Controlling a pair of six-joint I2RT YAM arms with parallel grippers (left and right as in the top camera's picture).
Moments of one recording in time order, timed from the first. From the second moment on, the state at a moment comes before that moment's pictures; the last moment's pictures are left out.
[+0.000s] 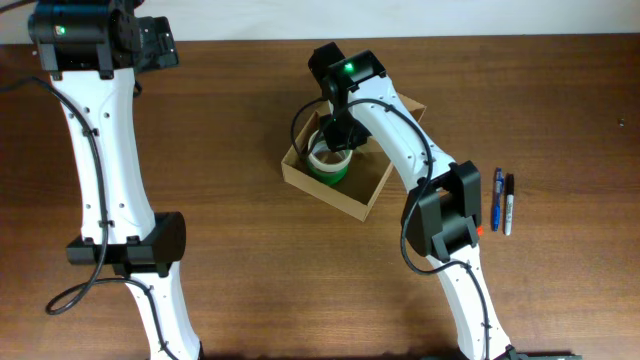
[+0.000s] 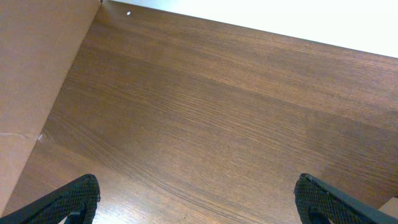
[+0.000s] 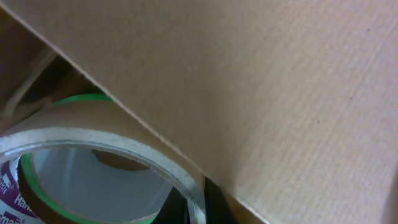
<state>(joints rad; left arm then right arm) -0.02 2.22 2.92 -1.68 -0.37 -0.20 0.47 2.49 2.40 -1.43 0.07 0.20</state>
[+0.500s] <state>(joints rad) -0.02 2.22 2.92 -1.68 -0.37 -0.20 0.47 2.49 2.48 -1.53 0.08 0.20</state>
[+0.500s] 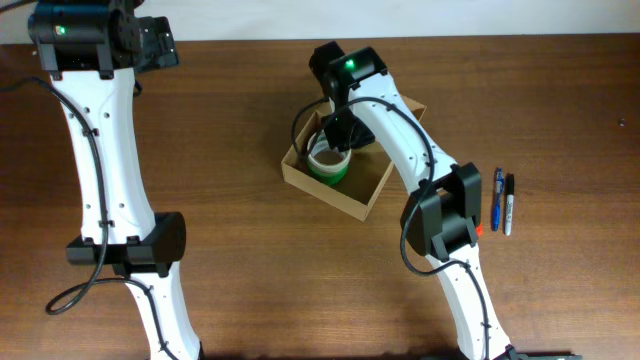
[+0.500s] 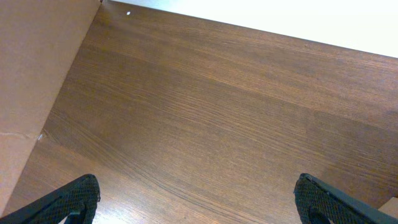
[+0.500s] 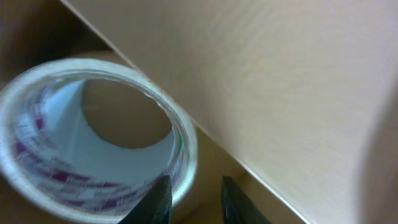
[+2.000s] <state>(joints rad) -0.01 2.22 2.92 -1.68 -0.37 -0.20 -0.17 1.94 1.44 -1.09 0.04 0.02</state>
